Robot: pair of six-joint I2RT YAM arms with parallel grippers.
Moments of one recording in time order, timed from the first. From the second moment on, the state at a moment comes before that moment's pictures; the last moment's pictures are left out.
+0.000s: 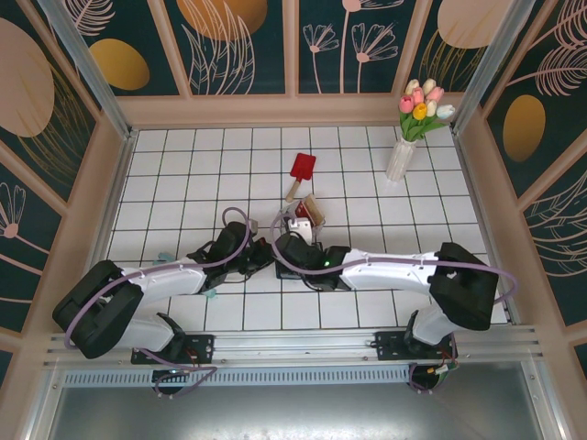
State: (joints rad) left arm -0.72 1.37 0.46 0.22 0.25 -1.13; right arm 1.18 1.54 0.91 -0.25 0.42 0.87
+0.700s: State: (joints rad) left arm -0.72 1.36 0.46 0.20 0.22 -1.13; right arm 1.23 1.57 1.00 -0.51 0.62 0.95
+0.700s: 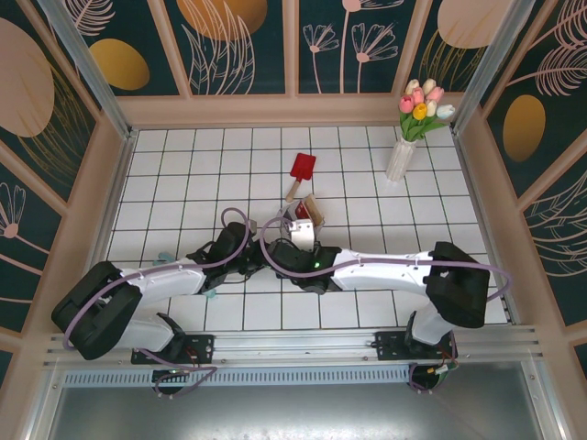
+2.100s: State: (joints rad) left arm -0.72 1.35 0.46 0.17 0.19 -1.13; right arm 1.20 1.55 1.02 -0.50 0.58 0.91
